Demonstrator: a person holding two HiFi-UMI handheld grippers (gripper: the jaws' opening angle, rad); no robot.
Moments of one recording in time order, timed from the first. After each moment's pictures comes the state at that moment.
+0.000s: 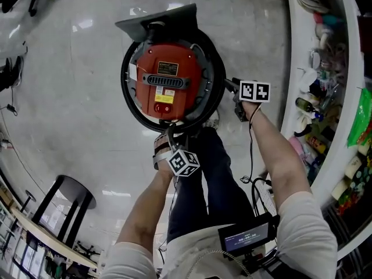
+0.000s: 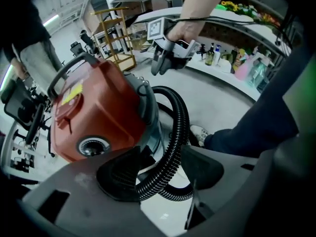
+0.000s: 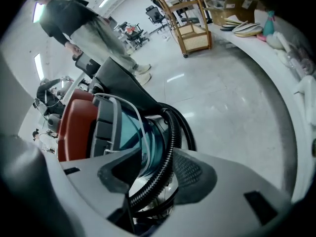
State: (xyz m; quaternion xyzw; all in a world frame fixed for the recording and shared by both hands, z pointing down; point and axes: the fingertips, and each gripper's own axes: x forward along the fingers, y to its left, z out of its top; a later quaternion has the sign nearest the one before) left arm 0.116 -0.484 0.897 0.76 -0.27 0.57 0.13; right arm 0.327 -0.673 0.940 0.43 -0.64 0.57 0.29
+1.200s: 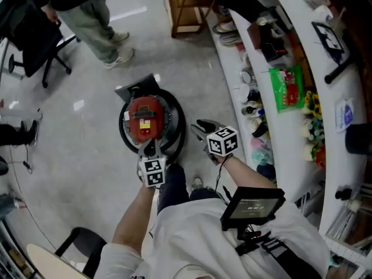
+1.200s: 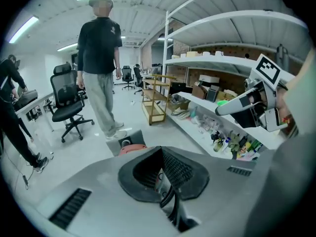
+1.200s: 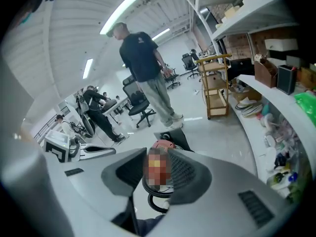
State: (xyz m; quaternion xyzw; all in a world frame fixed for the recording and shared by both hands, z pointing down) left arm 0.134 -0.556 0.520 0.82 -0.44 0.29 0.21; right arm 0.306 -0.559 0.487 0.47 -0.78 0.37 0.19
